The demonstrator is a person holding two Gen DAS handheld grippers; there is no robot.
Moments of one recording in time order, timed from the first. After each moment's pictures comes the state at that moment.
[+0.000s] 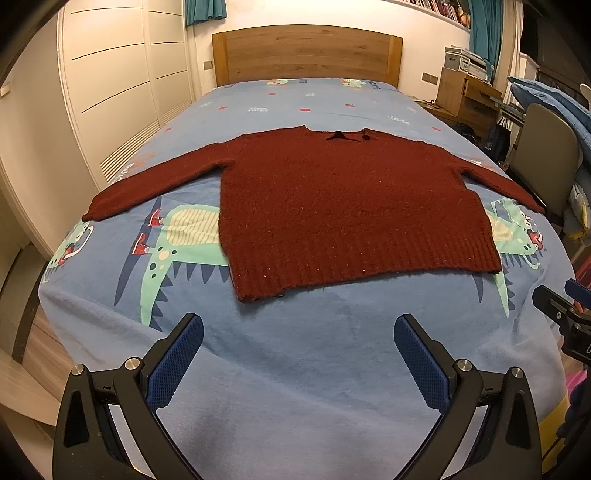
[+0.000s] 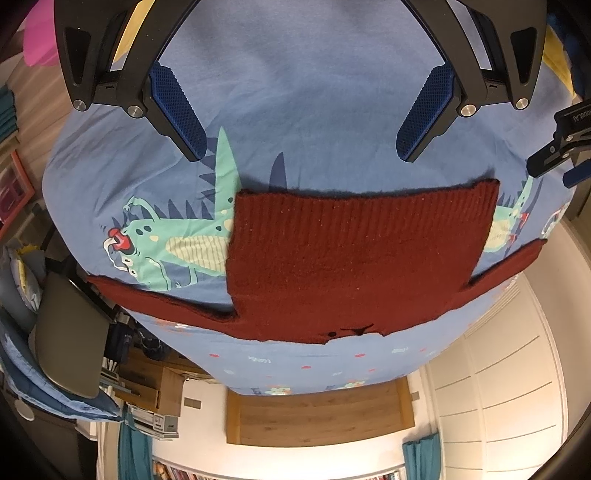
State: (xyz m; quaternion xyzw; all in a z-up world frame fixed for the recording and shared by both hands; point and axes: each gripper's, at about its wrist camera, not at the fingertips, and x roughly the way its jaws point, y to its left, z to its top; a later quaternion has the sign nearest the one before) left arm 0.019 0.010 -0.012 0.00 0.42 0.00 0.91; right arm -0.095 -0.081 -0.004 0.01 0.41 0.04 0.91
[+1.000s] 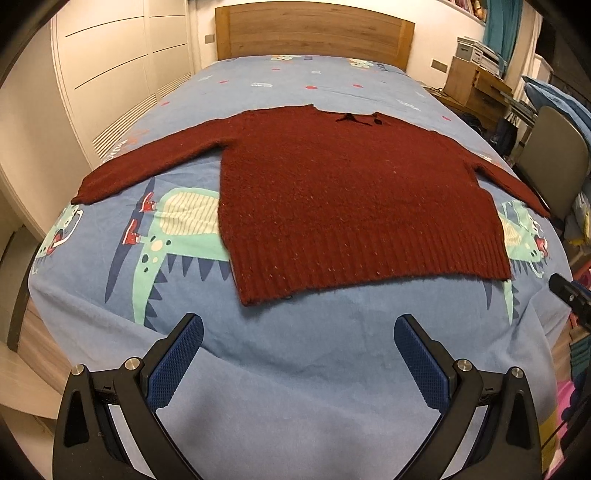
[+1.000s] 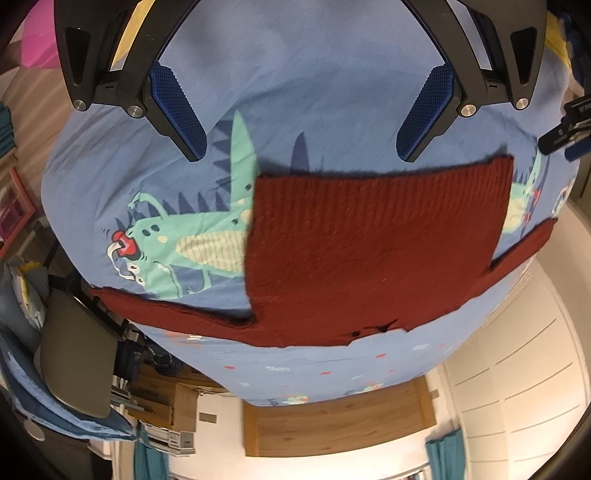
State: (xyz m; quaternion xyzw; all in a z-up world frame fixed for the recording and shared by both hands) left arm 0.055 0.030 -0.017 -0.03 0.47 0.00 0.88; right arm -0.050 -0.117 -0.003 0.05 0.42 0.02 0.91
